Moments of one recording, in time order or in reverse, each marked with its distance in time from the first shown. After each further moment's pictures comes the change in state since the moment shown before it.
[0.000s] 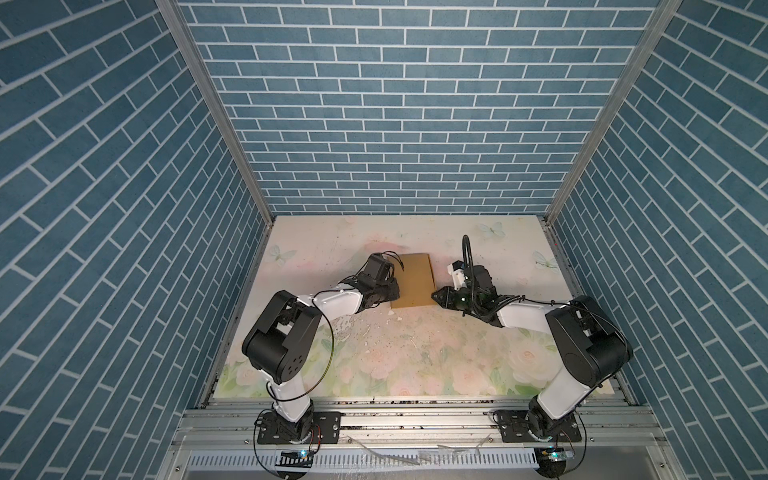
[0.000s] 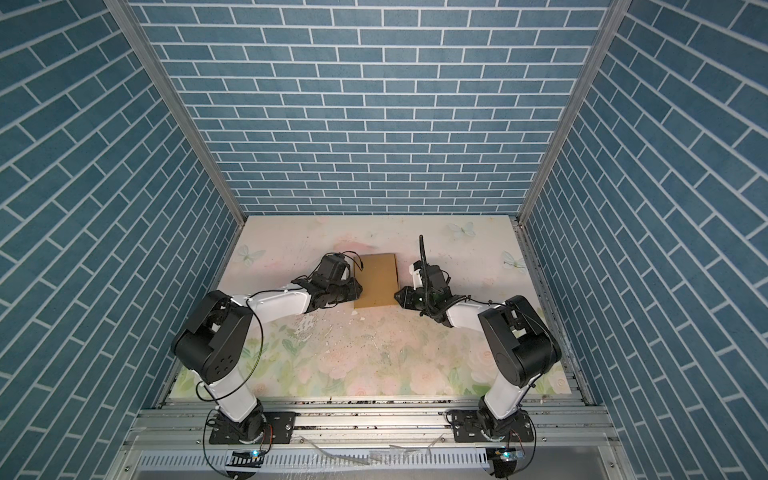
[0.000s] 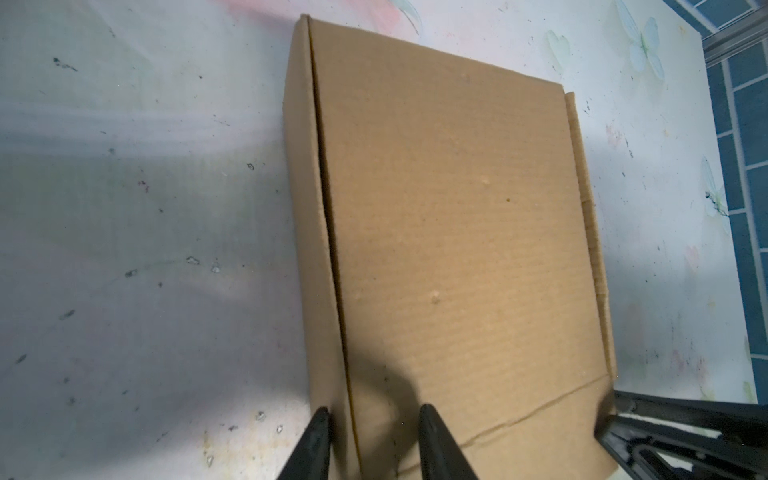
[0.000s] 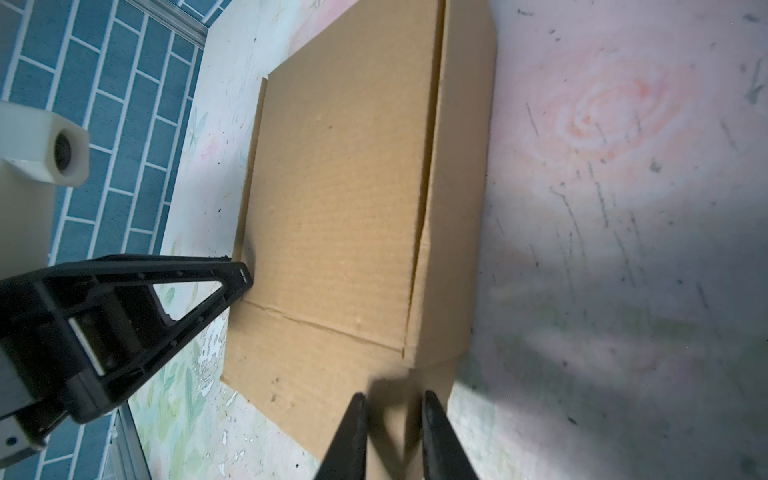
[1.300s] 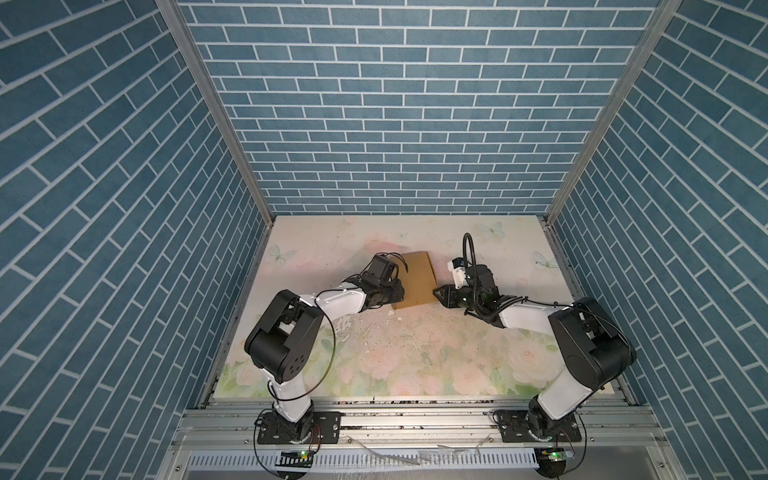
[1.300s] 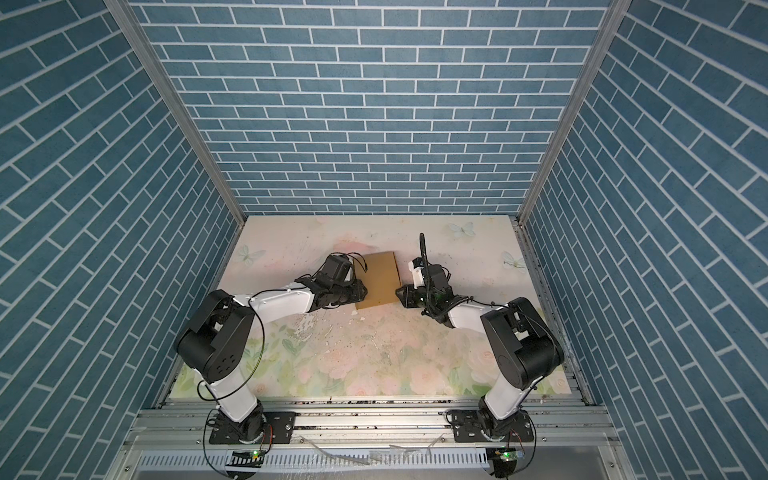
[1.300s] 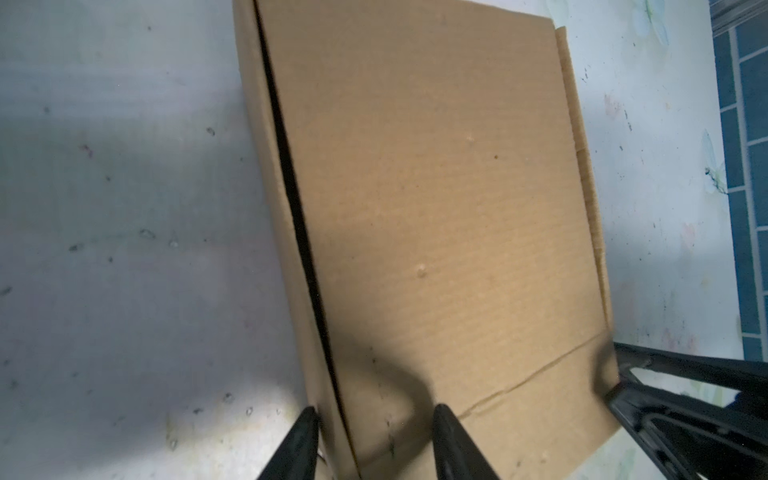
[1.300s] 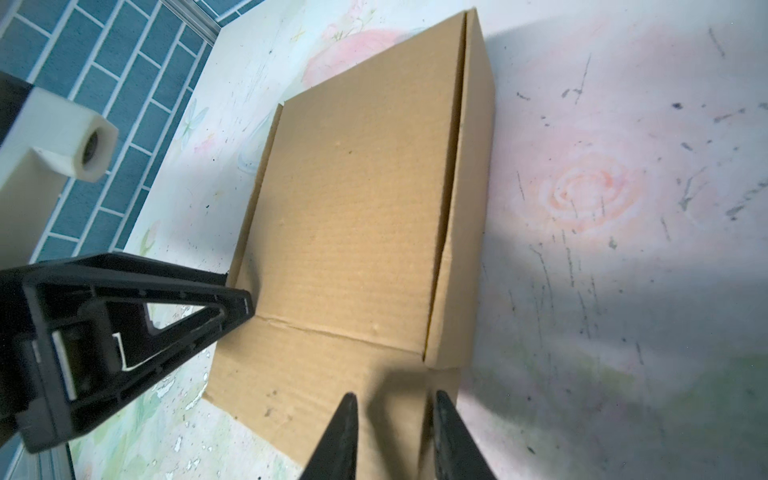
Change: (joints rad) left arm -0.026 -0.008 0.032 -0.089 0.016 -0.021; right arm -0.007 -0.026 -0.010 0.027 0.037 -0.143
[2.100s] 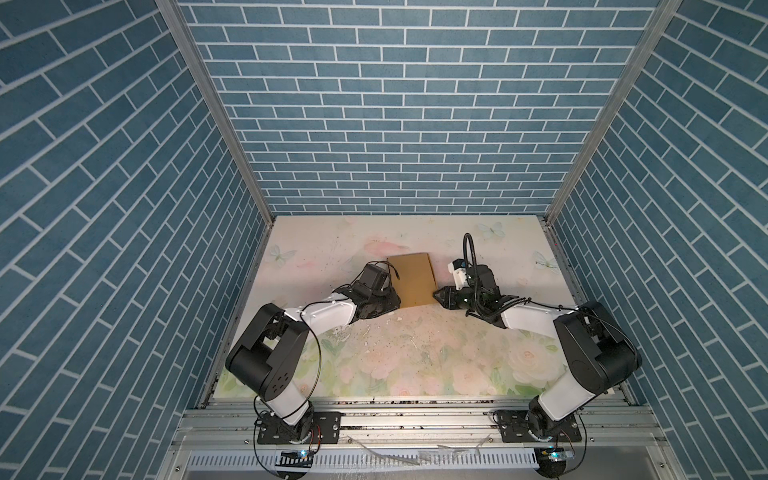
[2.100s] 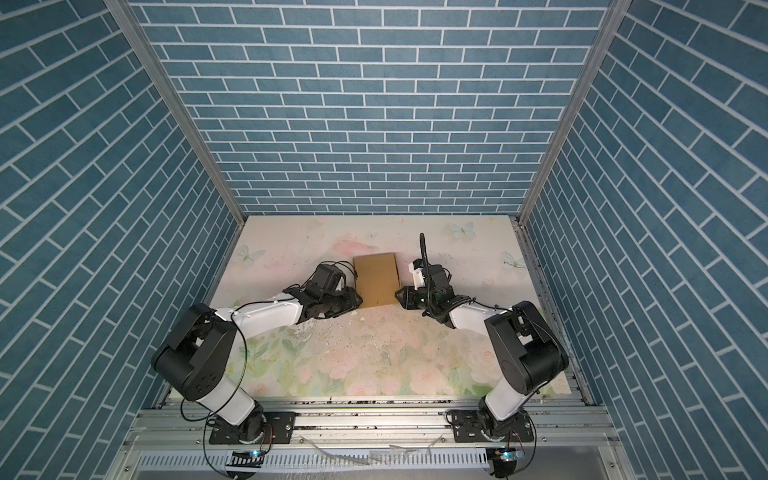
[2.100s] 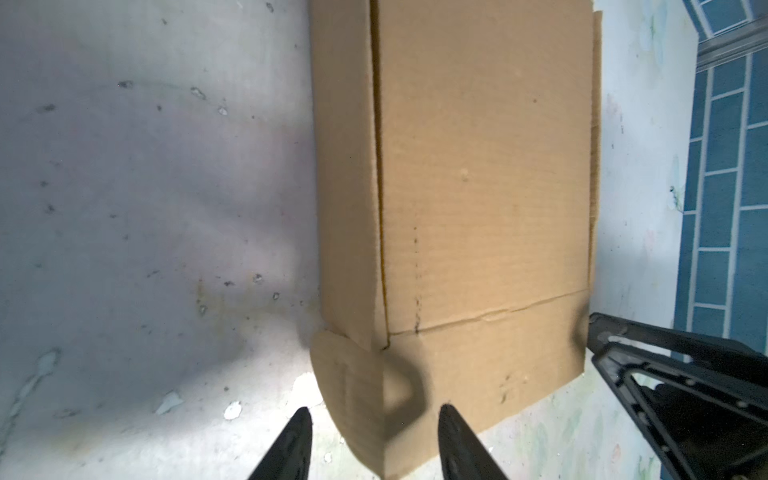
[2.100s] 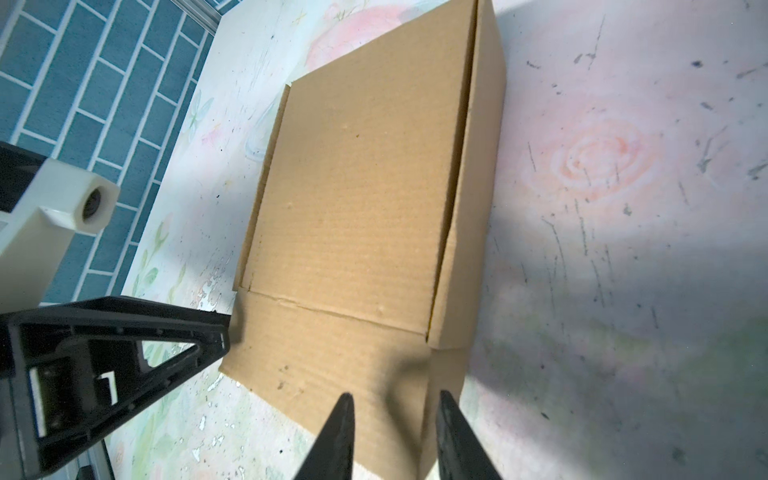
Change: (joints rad) left arm -0.003 -0.113 -0.143 0.043 0.061 -0.164; right arm 0.000 -0.032 0.000 -0.068 -0.021 0.030
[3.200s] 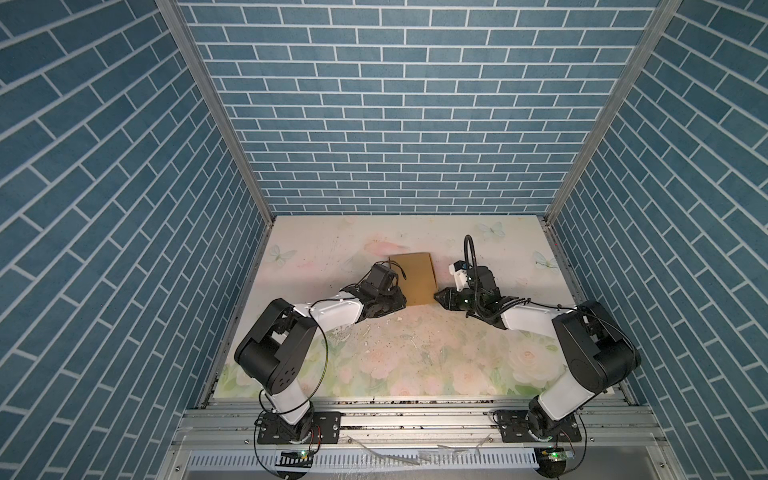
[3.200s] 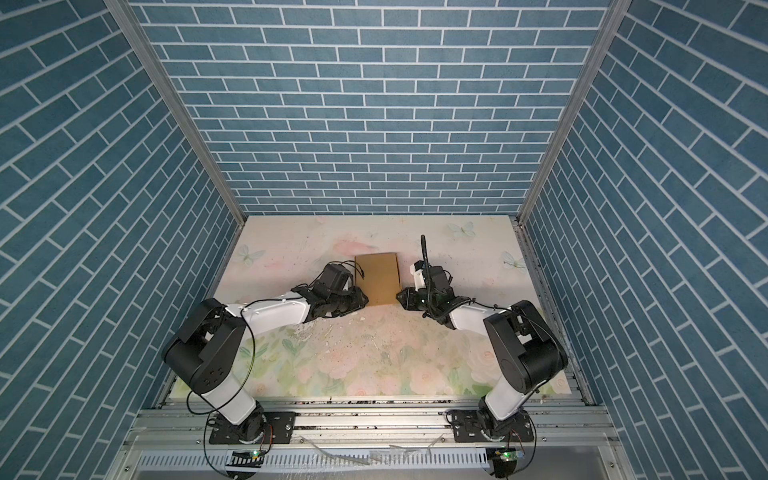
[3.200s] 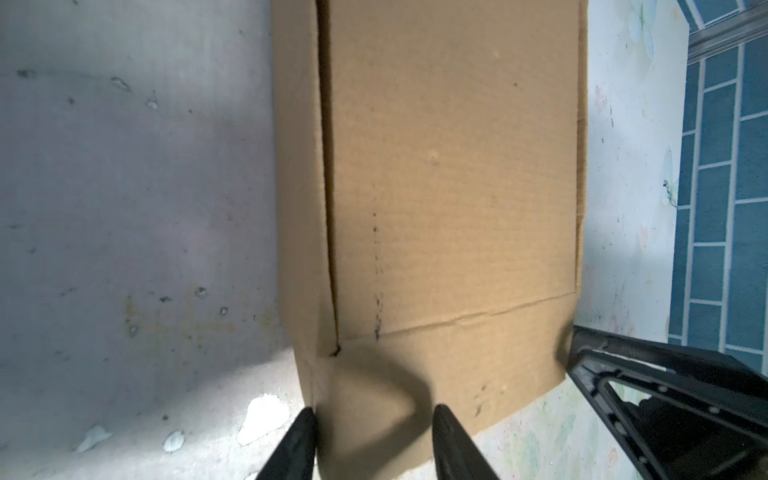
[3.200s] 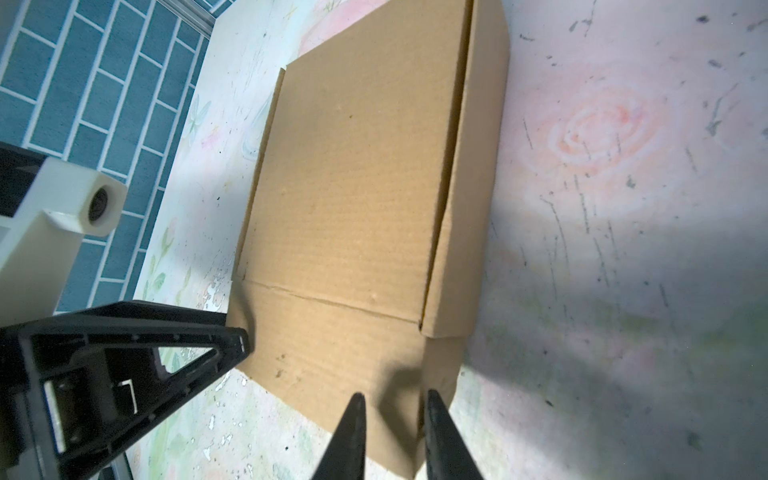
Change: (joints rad) left arm -0.035 0.049 0.037 0.014 -0.021 -0.010; right arm 0.000 0.011 -0.014 0.013 -0.013 0.049
